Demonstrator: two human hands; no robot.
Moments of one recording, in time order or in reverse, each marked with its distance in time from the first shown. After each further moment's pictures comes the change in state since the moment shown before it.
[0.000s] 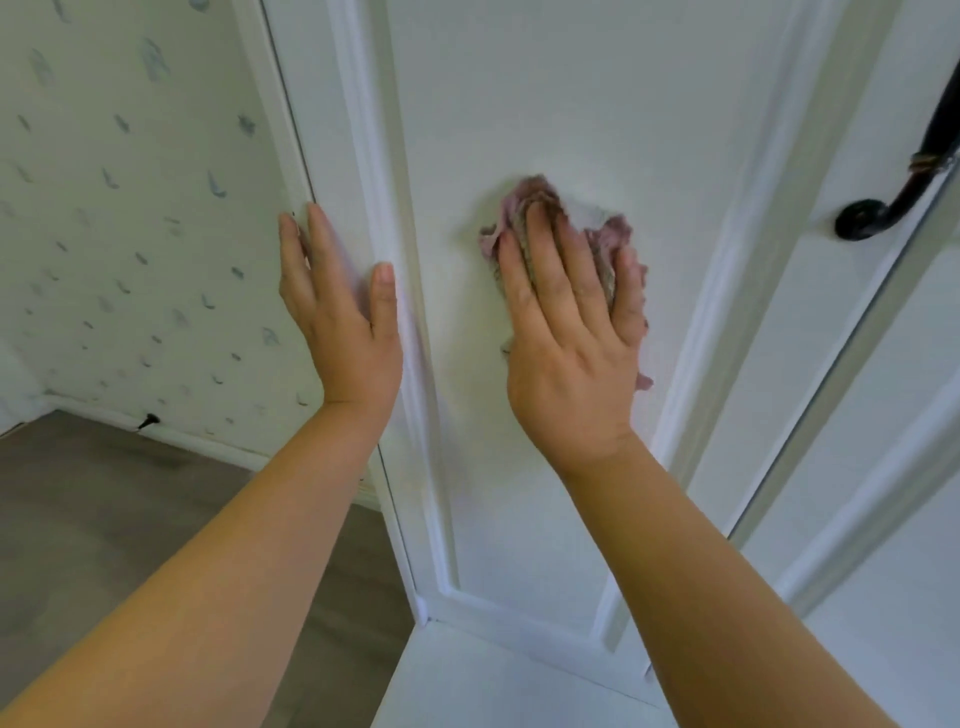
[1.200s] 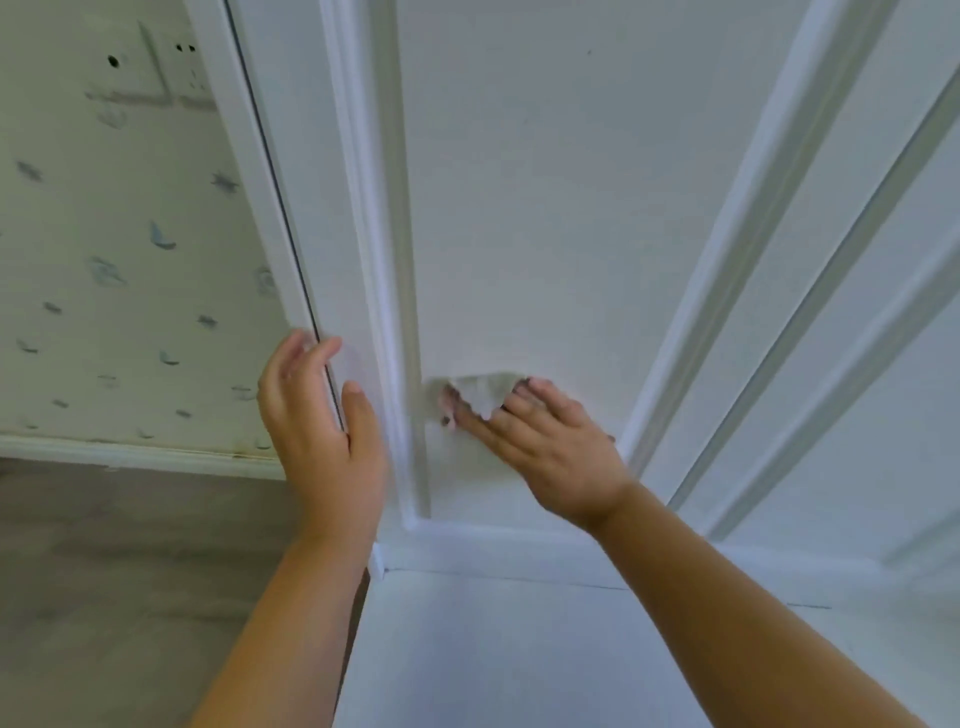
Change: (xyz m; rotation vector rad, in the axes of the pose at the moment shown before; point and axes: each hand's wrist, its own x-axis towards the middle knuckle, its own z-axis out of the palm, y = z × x) left_hand -0.192 -0.110 -0.024 -0.171 -0.223 -0.133; right_hand -0.244 -0.019 0.025 -0.190 -0.603 -0.459
